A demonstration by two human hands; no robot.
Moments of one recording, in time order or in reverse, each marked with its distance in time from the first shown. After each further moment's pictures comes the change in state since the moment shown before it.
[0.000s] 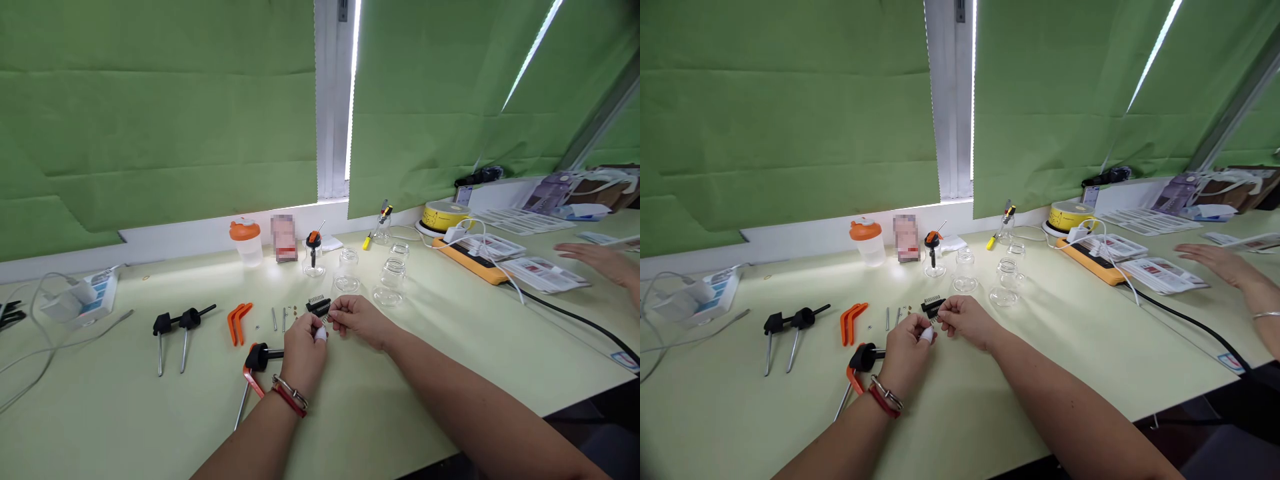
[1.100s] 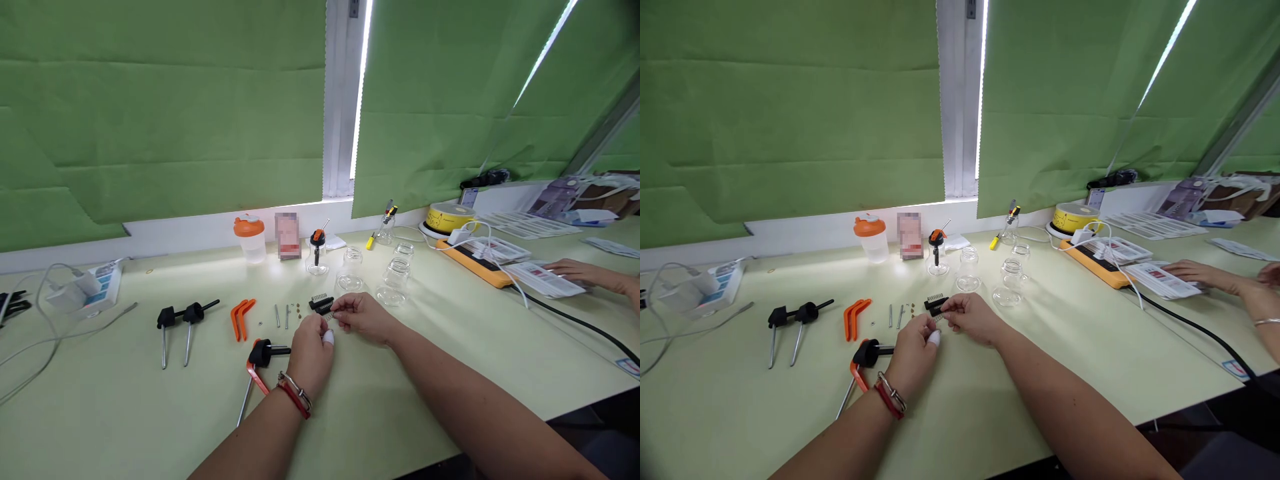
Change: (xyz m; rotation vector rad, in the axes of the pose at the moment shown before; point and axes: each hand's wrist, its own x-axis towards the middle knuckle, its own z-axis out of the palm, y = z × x) left_hand -0.006 0.017 -0.007 0.178 -0.091 0.041; right_hand 0.007 0.010 -0.012 -0.102 -0.016 -0.018
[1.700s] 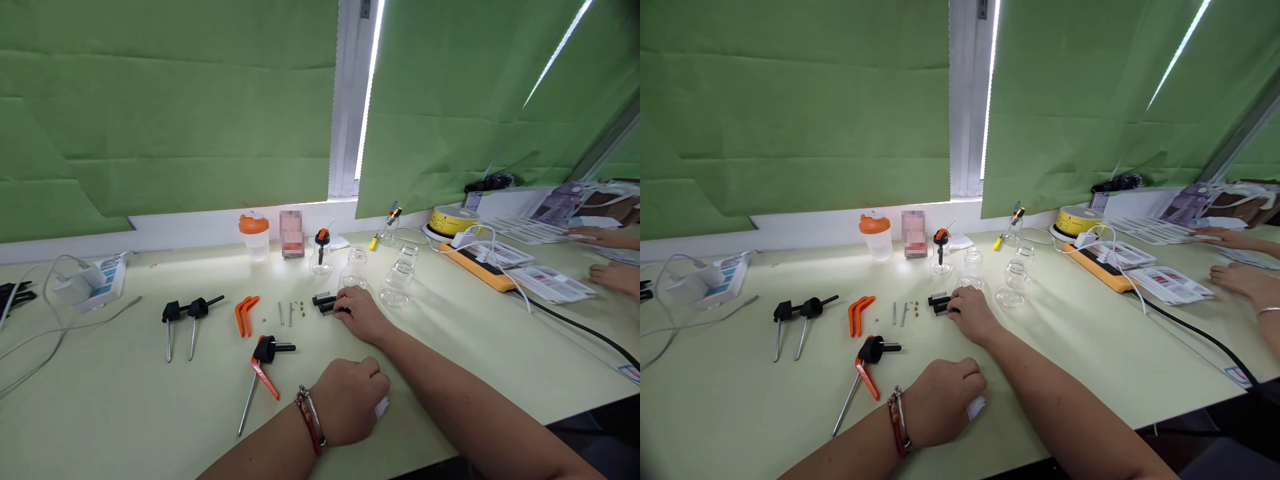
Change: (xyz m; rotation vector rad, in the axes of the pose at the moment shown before) left_hand -0.039 0.025 0.003 0.496 -0.452 0.805; right_hand 0.010 0.001 0.005 -1.015 0.149 -0.353
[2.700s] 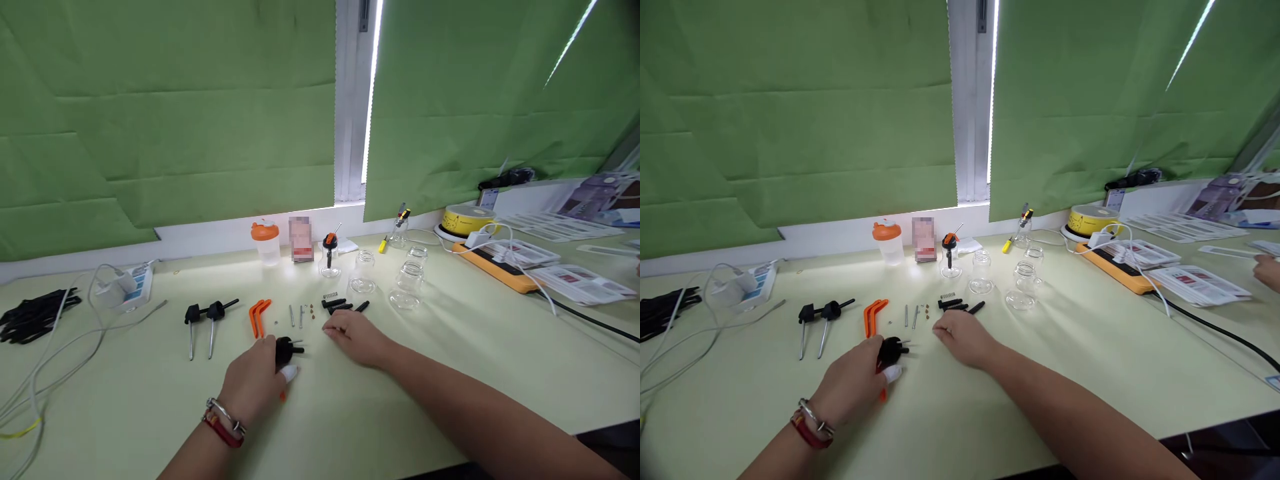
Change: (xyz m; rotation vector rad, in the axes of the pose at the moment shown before) left_hand -0.091 -0.058 -0.056 -0.081 -0.098 -1.033; right_hand -0.012 -0.051 -0.001 0.317 -0.109 -0.097
